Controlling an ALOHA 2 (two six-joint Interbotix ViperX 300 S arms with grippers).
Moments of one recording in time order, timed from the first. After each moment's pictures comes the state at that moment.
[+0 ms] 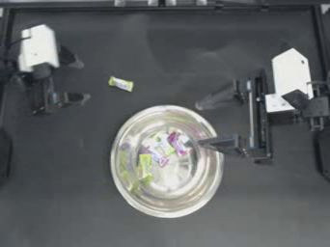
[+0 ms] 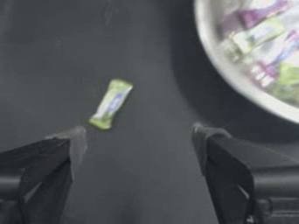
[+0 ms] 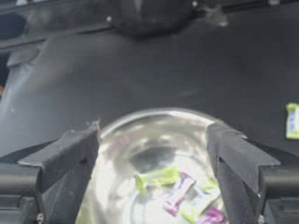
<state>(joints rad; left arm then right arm) 0.53 -0.52 0.79 -0.18 0.53 0.48 -0.06 -0.49 0.75 -0.15 0.07 0.33</state>
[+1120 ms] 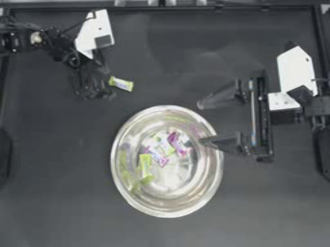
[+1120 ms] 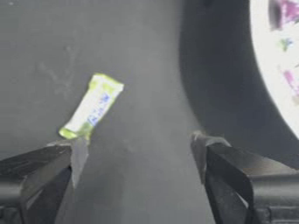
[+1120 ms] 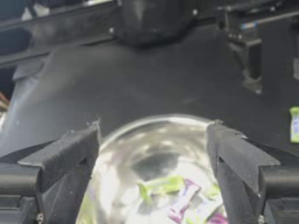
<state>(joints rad) 0.67 -0.09 0.62 -0.49 0.60 0.76 -0.08 -0.49 0.79 -0.12 0.00 0.34</state>
